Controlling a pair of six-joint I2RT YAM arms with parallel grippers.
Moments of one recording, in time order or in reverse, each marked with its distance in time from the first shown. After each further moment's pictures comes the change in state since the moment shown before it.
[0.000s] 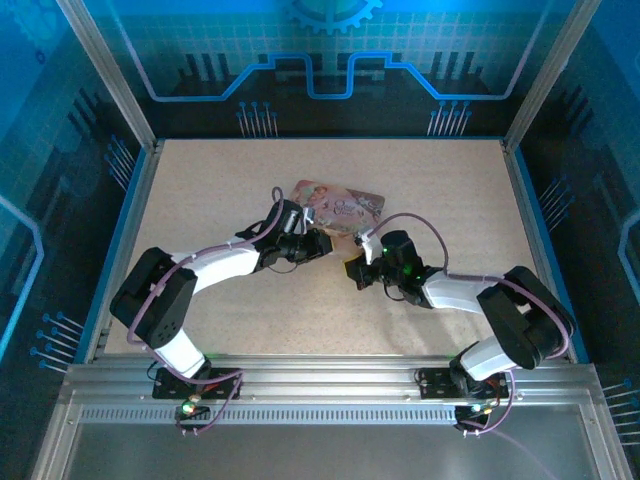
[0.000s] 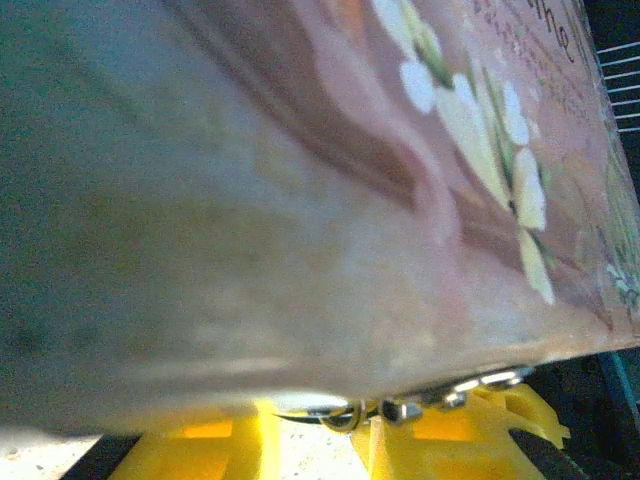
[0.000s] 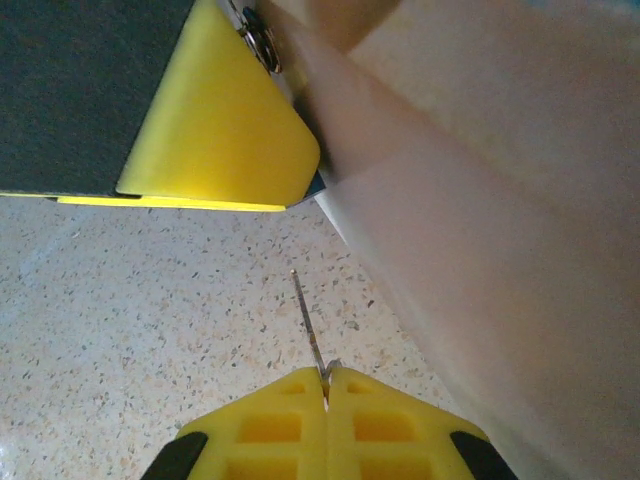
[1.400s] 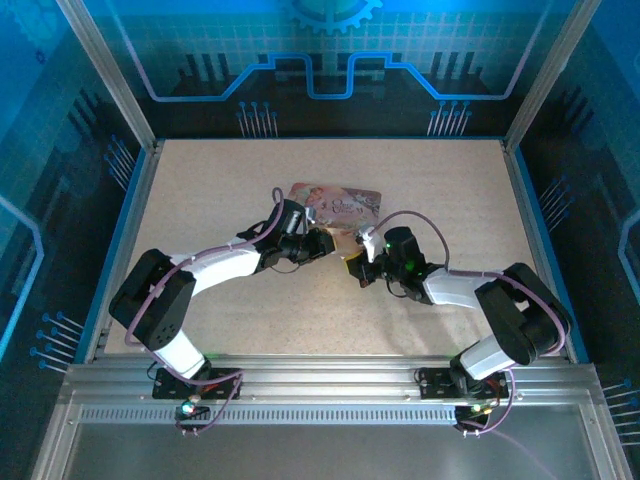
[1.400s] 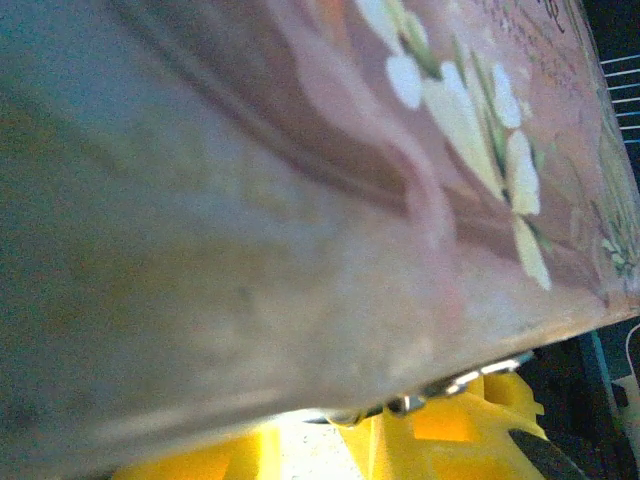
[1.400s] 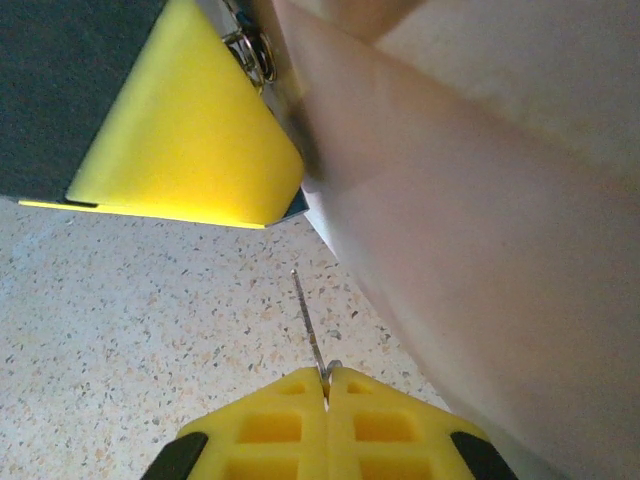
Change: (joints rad) left arm -0.020 -0.010 0.009 -0.006 -0.015 -0.053; right arm -0.043 0.020 0.013 0.007 -0.057 -0.088
